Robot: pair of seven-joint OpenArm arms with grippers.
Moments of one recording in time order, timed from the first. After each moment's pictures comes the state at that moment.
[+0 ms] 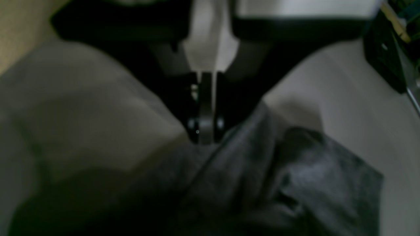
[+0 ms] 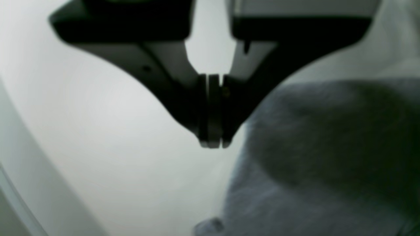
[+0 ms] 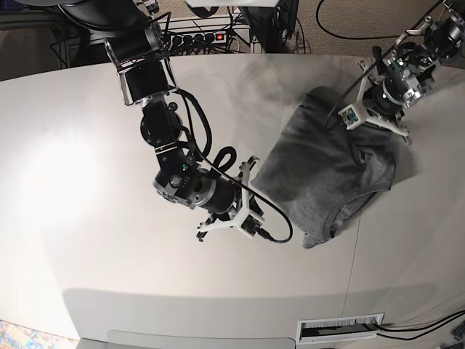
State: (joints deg) left arm 11.8 -50.9 31.0 112.3 -4.8 -8.9 48.3; right arm 18.9 2.9 -18.7 82.9 -2.1 36.5 -38.1
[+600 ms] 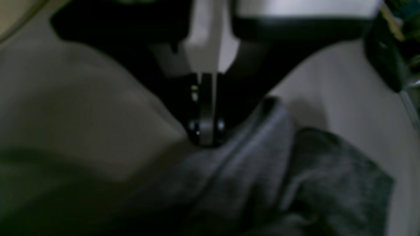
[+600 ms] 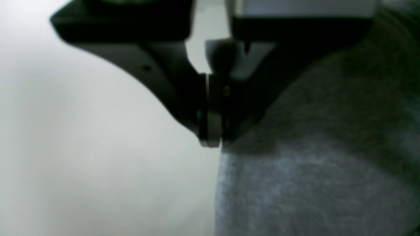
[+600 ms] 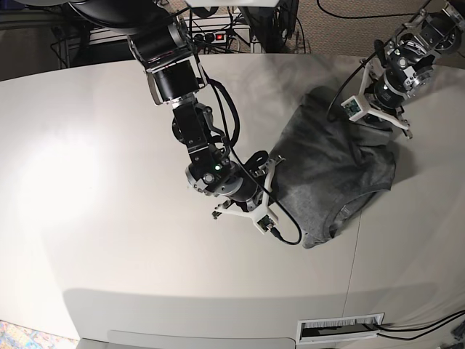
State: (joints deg) left arm 14.9 -49.9 31.0 103.5 4.7 -5.0 33.4; right arm 18.7 -5.0 -18.5 70.7 -0.1 25.3 -43.9
